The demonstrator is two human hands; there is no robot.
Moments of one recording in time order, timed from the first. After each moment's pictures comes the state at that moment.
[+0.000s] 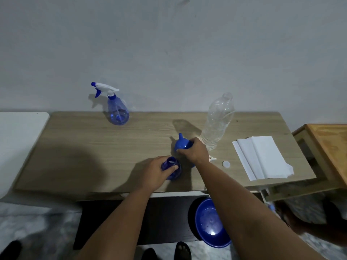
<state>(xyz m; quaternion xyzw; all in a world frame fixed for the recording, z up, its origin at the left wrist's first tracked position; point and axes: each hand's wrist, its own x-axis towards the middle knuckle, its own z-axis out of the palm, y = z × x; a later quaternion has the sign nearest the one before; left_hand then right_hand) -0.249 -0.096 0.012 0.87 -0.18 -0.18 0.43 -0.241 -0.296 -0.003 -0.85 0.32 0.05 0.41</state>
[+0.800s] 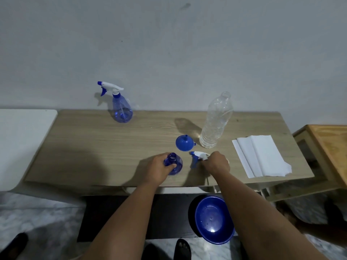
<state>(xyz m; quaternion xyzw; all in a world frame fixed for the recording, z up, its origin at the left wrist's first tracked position) -0.259 -0.104 0.007 0.84 -0.08 -0.24 0.48 -0.303 -0.340 -0.007 -0.88 0.39 0.16 0.22</state>
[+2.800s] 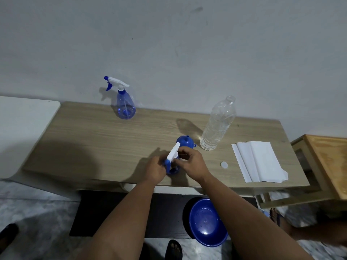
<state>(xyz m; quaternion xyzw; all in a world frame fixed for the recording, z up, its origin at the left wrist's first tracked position) -0.258 -0.102 -0.012 0.87 -0.03 -0.22 0.44 -0.304 -0.263 0.026 -0.83 0.09 0.01 0.56</state>
